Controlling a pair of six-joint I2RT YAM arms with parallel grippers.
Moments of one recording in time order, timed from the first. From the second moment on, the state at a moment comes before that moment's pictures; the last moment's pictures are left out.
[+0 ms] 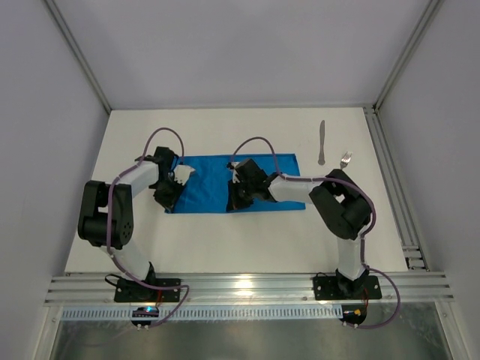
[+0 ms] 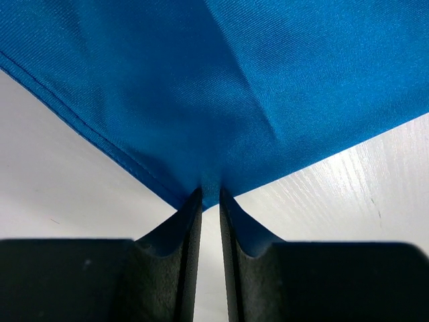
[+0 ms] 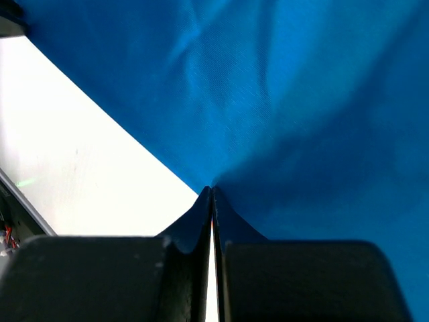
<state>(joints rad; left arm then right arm) -0.14 1.72 1.03 -0.77 0.10 0.42 0.77 1.97 1.18 -0.09 -0.31 0.50</state>
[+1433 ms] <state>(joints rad) -0.14 1.70 1.01 -0.75 0.10 0.45 0.09 1.32 0.53 -0.20 -0.27 0.61</state>
